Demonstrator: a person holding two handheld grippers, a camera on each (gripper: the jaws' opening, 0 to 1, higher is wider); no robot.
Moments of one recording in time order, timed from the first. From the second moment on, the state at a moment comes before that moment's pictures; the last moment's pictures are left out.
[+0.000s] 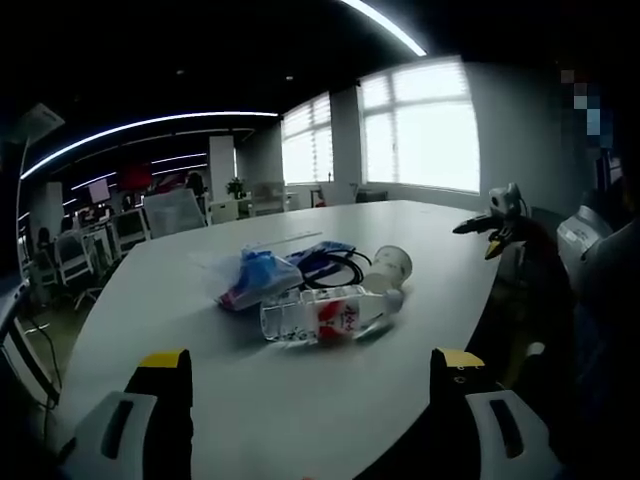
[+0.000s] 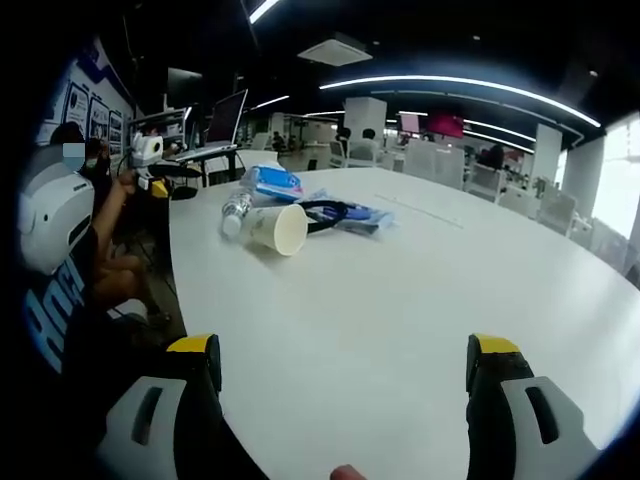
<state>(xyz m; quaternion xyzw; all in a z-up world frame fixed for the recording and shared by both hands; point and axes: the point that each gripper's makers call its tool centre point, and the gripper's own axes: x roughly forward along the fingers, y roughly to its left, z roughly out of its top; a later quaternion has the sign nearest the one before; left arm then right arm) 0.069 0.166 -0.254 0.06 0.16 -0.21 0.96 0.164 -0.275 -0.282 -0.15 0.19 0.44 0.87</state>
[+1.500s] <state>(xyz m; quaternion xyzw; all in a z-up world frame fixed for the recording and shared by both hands) 0.088 0.160 -0.235 0.07 0.15 -0.21 0.96 0.181 -0.236 -0.254 -0.17 0.16 0.46 0.85</state>
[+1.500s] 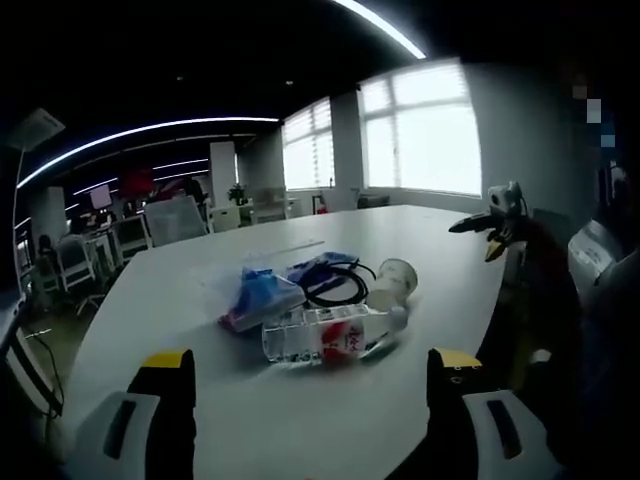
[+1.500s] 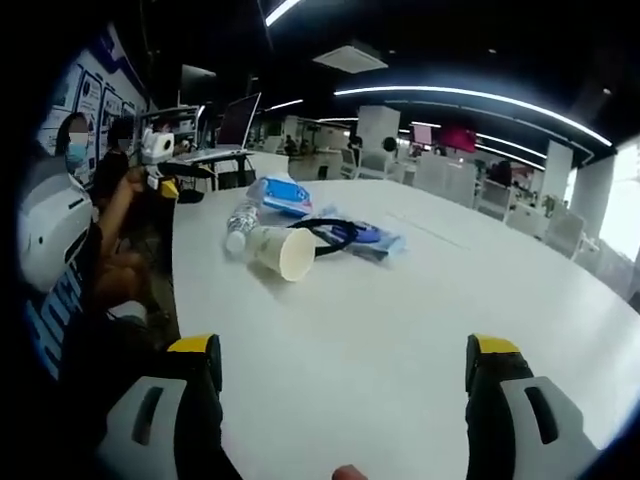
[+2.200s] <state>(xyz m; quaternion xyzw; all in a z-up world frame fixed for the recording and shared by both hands) 0.091 0.168 -0.237 0.07 0.15 -0.18 0.97 0.195 -0.178 -0.244 -0.19 0.15 0.51 0.82</state>
